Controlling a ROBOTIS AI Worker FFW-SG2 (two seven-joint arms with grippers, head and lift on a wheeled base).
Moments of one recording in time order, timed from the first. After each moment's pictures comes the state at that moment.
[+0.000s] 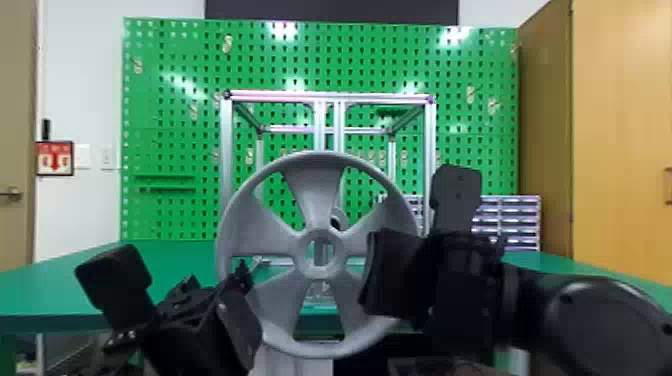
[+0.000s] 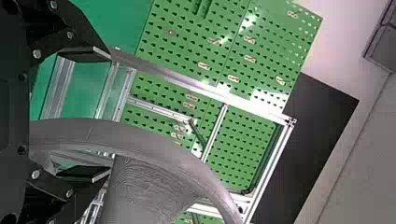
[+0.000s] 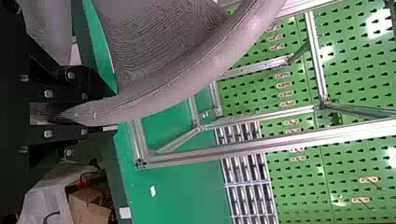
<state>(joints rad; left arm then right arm) -0.49 0.32 -0.28 -1.93 0.75 0.24 0.42 -1.04 -0.42 0.63 -1.84 -1.46 0.61 -1.28</state>
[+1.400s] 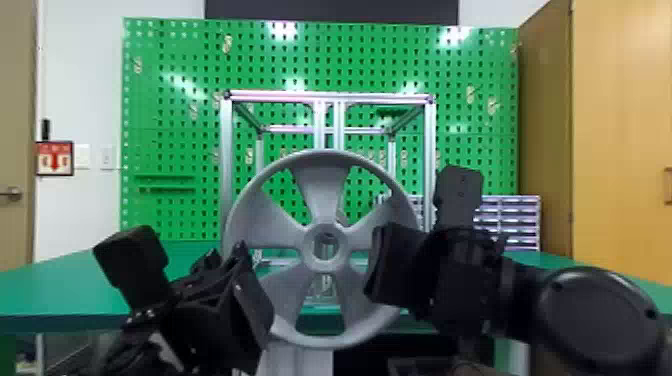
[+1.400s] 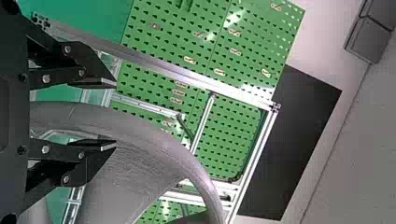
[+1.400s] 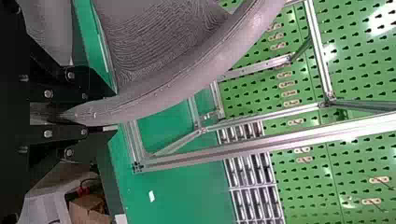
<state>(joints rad) -0.56 0.31 -0.33 -1.89 0.70 0.21 0.43 -1.06 -0.41 0.61 -1.75 -1.46 0.60 -1.20</state>
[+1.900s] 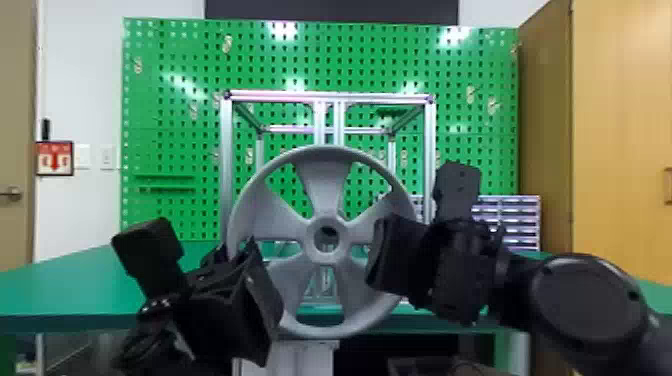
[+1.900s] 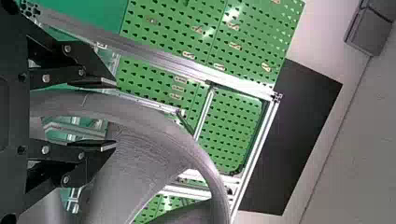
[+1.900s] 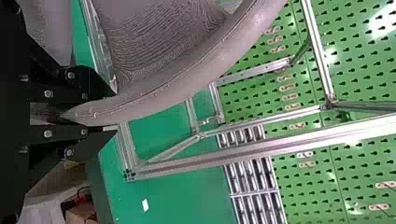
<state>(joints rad) -0.61 0.31 -0.36 -1.85 0.70 0.21 0.43 -1.09 -0.40 0.61 -1.67 -1.44 0.60 -1.12</state>
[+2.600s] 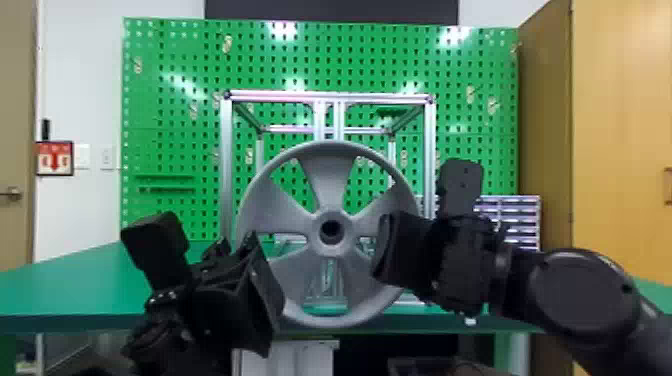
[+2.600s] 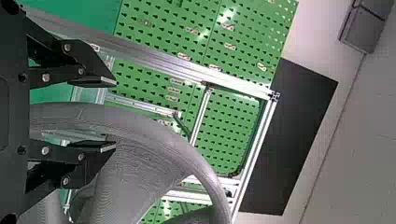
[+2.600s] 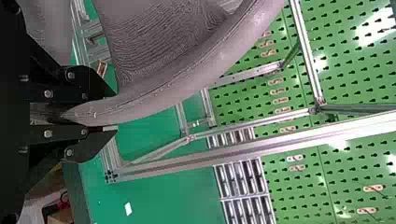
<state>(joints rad) -0.65 0.31 -0.38 -1.79 0.68 0.19 0.43 -1.10 -0.39 0.59 -1.63 -1.38 0.61 -1.04</state>
